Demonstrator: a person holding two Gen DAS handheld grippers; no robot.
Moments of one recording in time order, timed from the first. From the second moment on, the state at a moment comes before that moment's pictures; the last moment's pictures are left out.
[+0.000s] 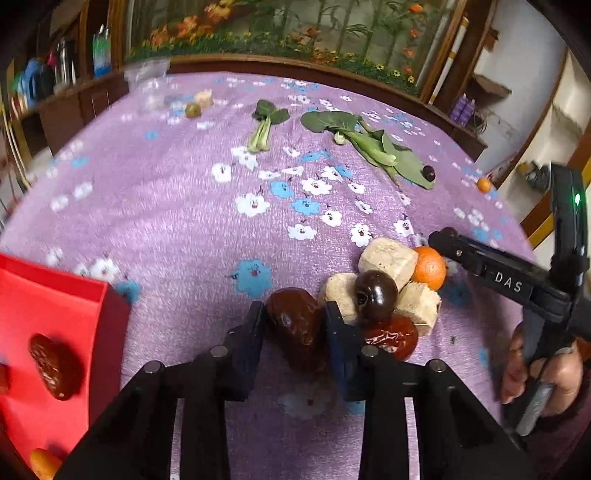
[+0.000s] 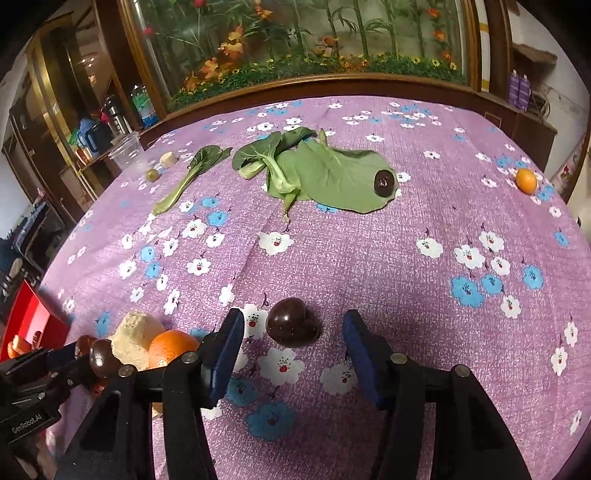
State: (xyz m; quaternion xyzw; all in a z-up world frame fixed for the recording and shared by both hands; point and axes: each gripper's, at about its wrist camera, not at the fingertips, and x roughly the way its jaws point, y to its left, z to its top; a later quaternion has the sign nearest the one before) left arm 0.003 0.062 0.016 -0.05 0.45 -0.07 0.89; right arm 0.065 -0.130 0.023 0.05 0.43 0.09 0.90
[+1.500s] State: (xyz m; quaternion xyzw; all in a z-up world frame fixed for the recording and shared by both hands) left arm -0.075 0.139 0.086 -0.12 0.36 -0.02 0.92; right arm -0.015 -0.080 0.085 0.03 0.38 0.14 0.91
